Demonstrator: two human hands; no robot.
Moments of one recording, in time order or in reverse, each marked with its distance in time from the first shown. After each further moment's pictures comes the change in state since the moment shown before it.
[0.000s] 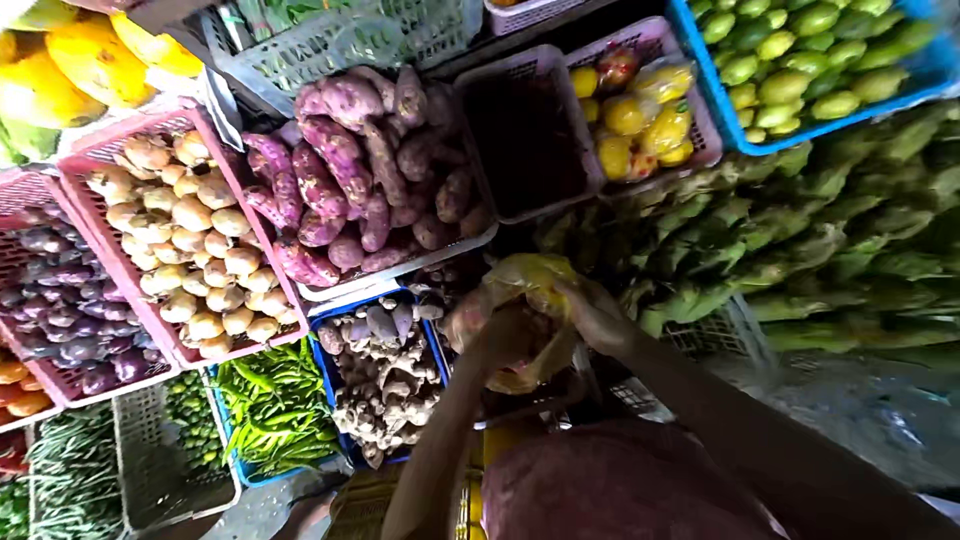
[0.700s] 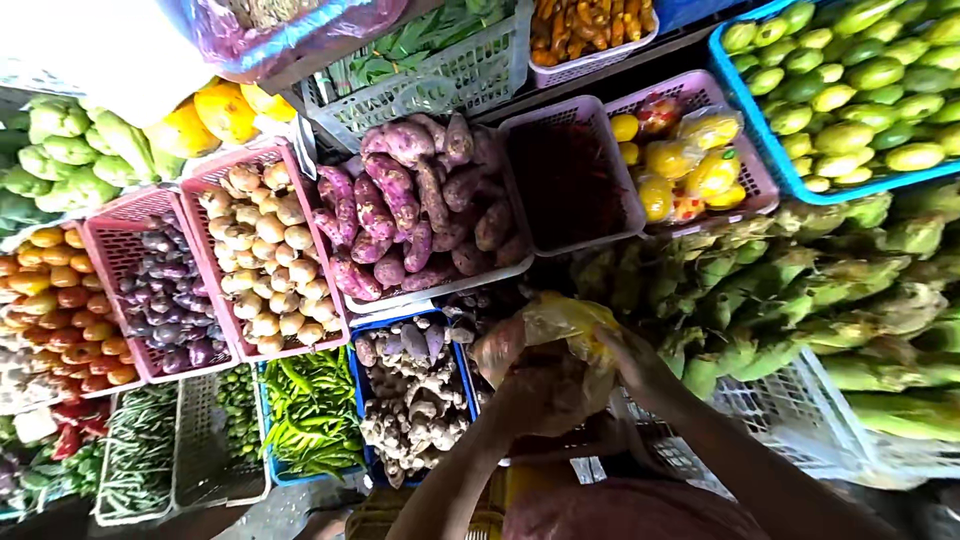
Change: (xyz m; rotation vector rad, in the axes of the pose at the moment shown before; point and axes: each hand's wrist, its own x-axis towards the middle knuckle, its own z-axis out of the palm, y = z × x) left_hand -0.031 -0.021 0.030 0.245 -0.051 -0.008; right_hand -0.011 0.019 -0.005 -0.004 0.011 -0.026
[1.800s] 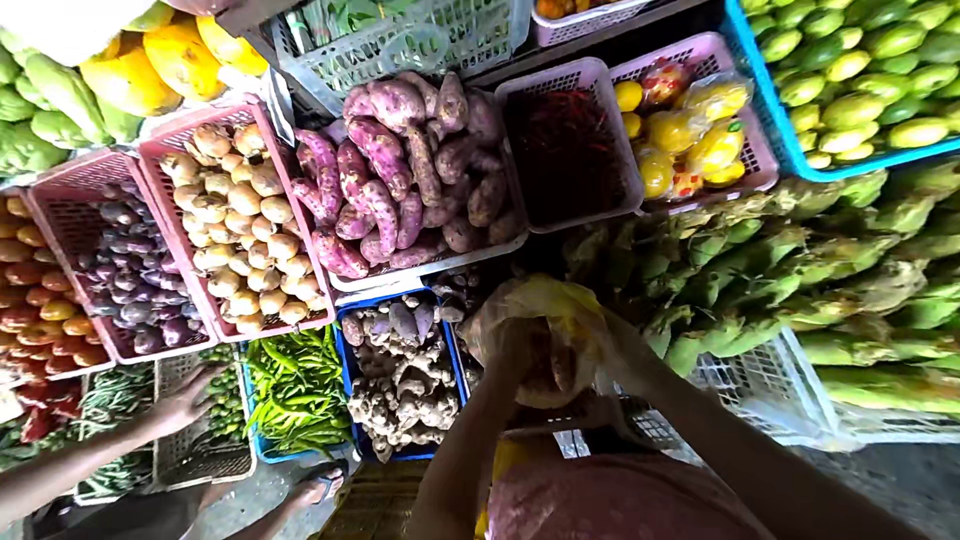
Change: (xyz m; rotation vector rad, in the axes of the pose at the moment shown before) left_hand 0.045 0.013 -0.015 0.052 0.059 -0.485; right_hand -0.008 -0.018 0.016 -0.096 -0.061 0.117
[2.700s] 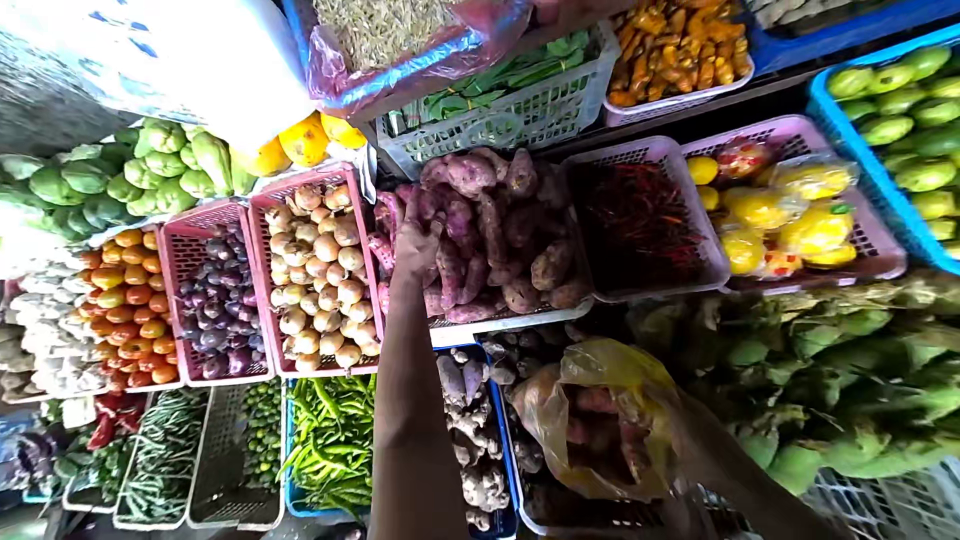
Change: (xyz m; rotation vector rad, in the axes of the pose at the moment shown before) left_hand 0.040 -0.138 -0.295 -0.480 0.923 0.266; right_hand 0.024 0.004 0.023 0.033 0.192 0.095
